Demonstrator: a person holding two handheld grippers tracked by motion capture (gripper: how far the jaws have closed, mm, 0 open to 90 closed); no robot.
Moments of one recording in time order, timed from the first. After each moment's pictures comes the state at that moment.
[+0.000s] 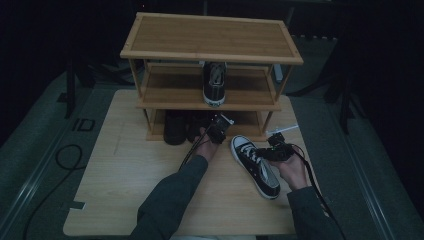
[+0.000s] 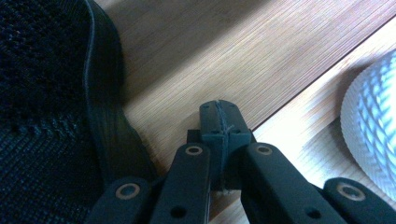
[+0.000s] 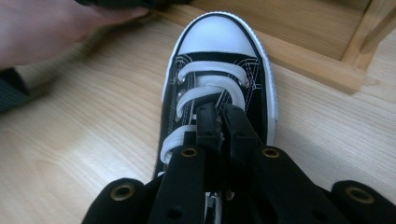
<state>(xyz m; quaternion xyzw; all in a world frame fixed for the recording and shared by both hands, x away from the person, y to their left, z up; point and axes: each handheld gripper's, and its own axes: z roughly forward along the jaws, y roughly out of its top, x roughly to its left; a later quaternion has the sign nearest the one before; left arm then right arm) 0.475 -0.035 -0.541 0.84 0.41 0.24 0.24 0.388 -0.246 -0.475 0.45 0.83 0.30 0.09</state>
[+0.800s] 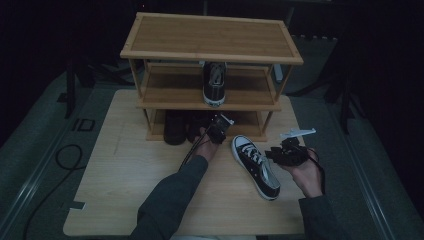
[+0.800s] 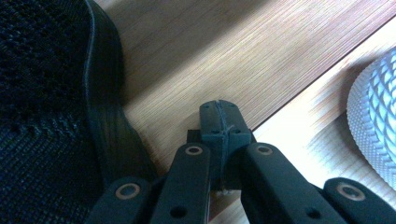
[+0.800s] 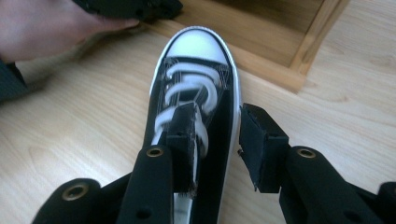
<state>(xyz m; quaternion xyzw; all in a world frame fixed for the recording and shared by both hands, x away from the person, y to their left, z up) 0.474 -0.036 -0.541 0.84 0.41 0.24 0.24 0.357 -0.274 -0.451 0.44 0.82 0.33 0.14</state>
